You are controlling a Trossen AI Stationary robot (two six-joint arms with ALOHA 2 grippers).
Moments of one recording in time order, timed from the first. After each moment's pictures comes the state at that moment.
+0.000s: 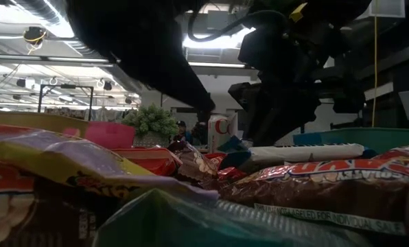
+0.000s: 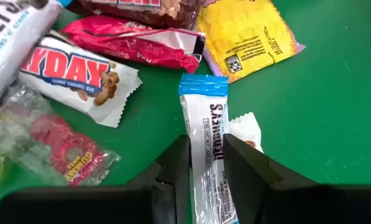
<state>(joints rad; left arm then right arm) -0.45 1.85 1.11 -0.10 -0.54 -0.26 0.18 1.76 0.97 -0.14 -0.14 -0.36</state>
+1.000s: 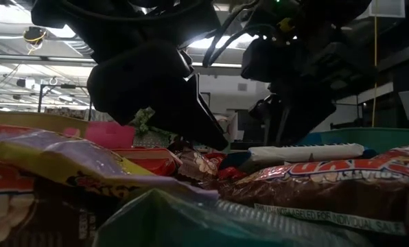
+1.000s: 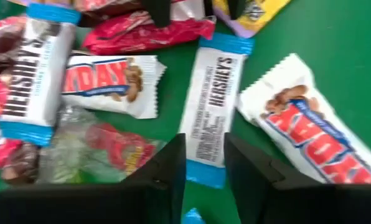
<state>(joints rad) -0.43 1.97 1.11 0.01 -0.57 -0.12 0.18 1.76 0.97 -0.24 -0.24 0.02</state>
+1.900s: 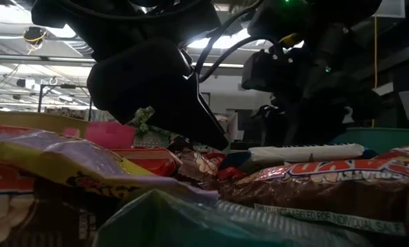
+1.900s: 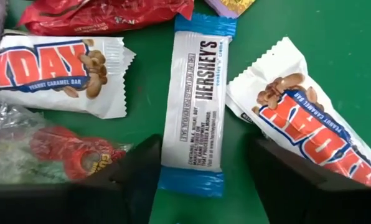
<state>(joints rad) -0.43 1.96 1.11 0.02 -0.57 -0.13 0.25 1.83 0.97 -0.22 -0.04 0.05</state>
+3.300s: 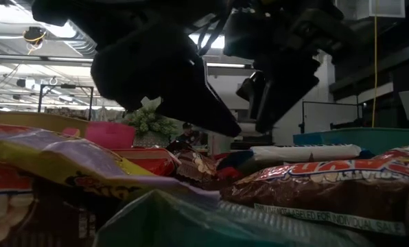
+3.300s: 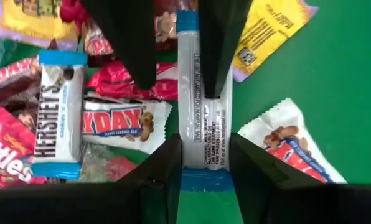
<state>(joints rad) -0.43 1.96 1.11 0.09 -0.57 -0.06 0.22 1.81 1.17 -0.42 -0.16 0.07</state>
